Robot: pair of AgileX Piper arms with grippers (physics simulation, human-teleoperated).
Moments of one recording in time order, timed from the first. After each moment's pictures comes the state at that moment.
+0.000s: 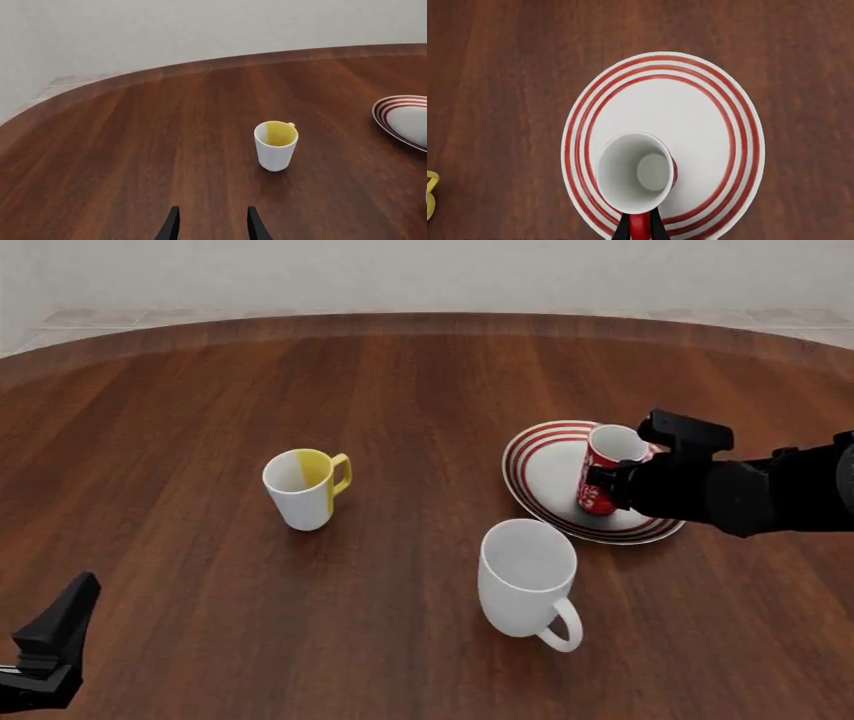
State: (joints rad) left arm -0.02 0.00 0.00 0.17 0.09; right arm 0.15 1.64 -0.71 -0.13 0.31
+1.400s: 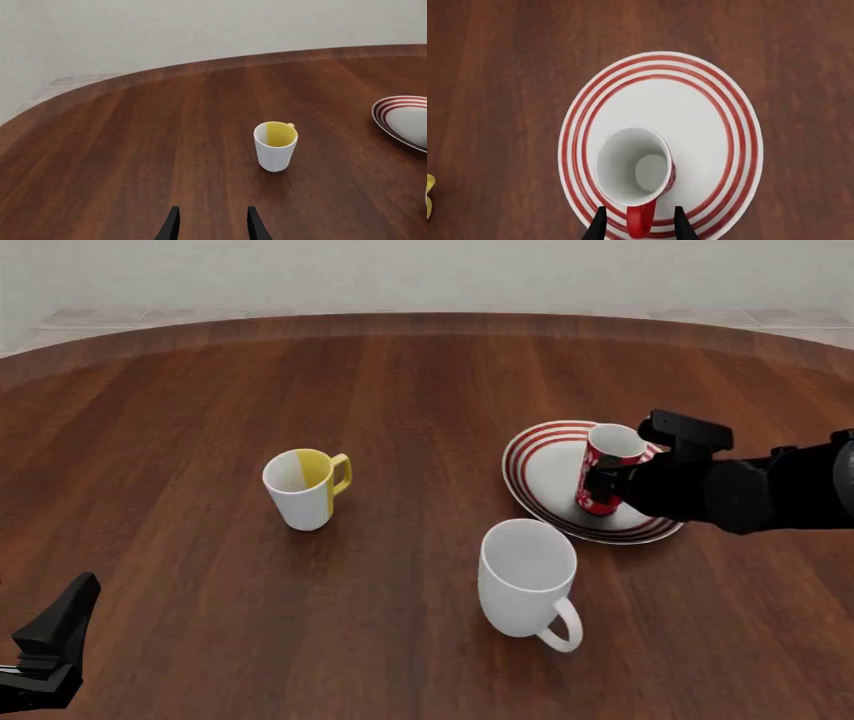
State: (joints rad) left arm -0.02 0.00 0.00 0.17 0.09; right arm 0.14 1.66 -0.72 -0.13 0.32
